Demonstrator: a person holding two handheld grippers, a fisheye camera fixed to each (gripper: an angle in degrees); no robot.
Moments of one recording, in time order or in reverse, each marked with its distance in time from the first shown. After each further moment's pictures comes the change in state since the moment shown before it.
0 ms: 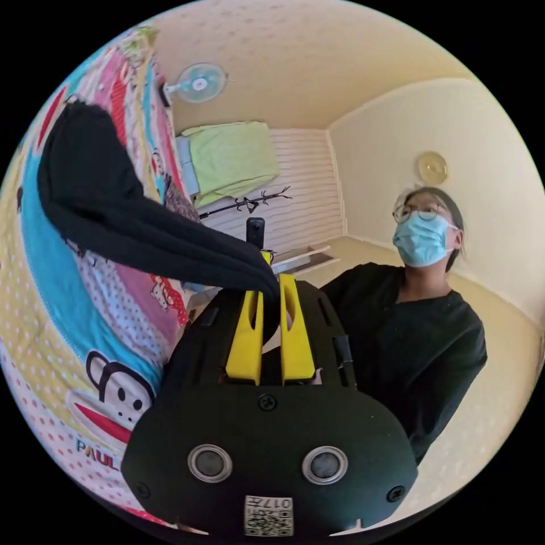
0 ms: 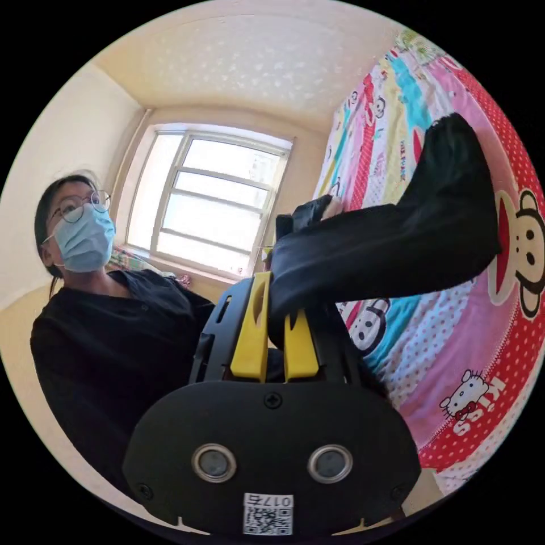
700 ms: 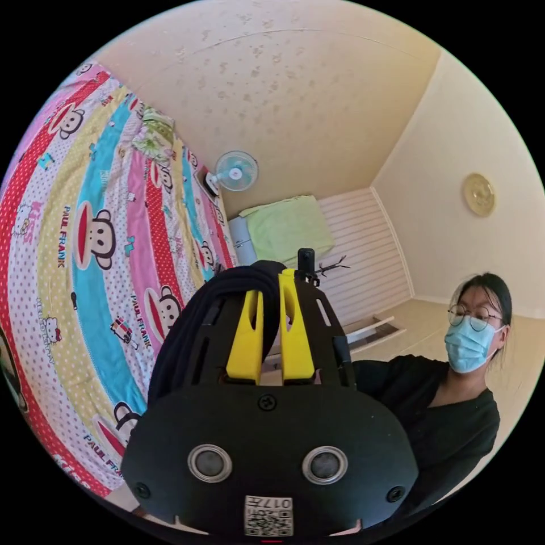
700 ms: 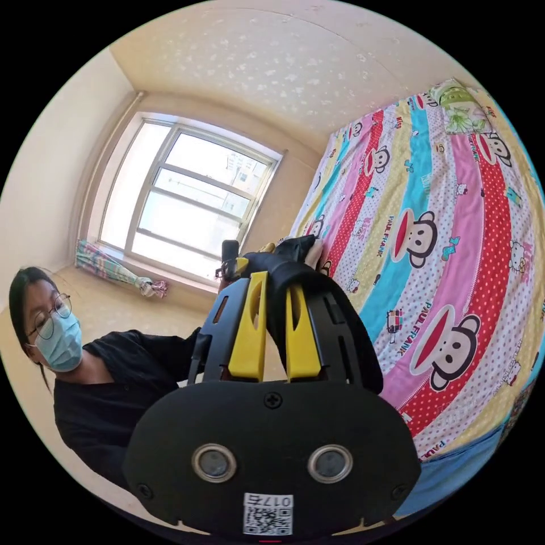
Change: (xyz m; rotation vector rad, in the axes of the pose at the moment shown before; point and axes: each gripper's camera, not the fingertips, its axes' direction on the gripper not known) left arm 0.056 -0.112 -0.006 0.380 -0.443 -0.096; right arm -0.075 -0.151 -0.063 -0.053 0.201 -0.025
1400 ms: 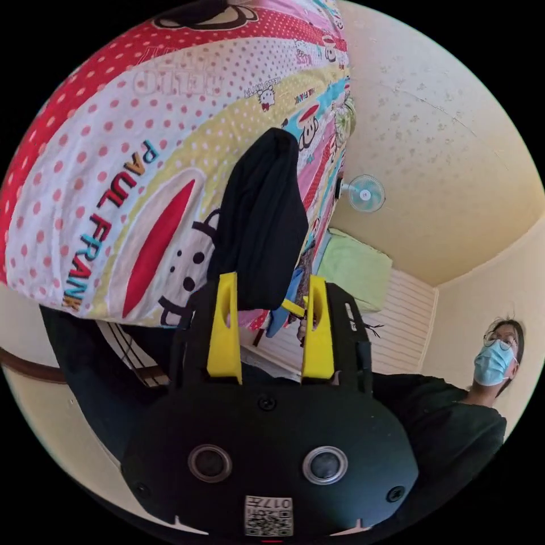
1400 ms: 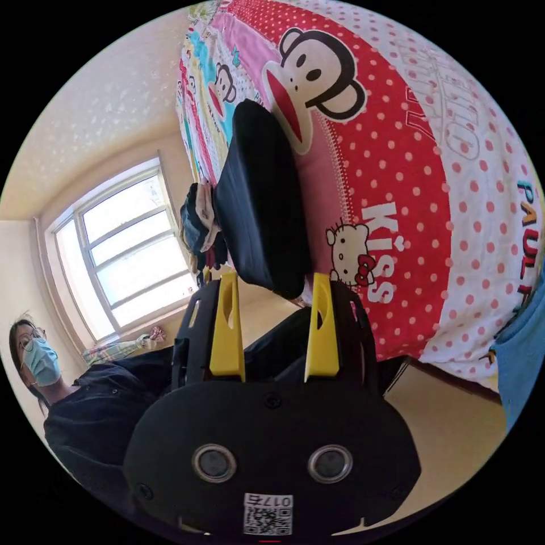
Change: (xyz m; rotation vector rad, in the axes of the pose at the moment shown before) left arm -0.225 0.240 0.020 0.105 -0.152 -0.640; right arm 0.213 0.229 0.049 -0.106 -0.026 0.677
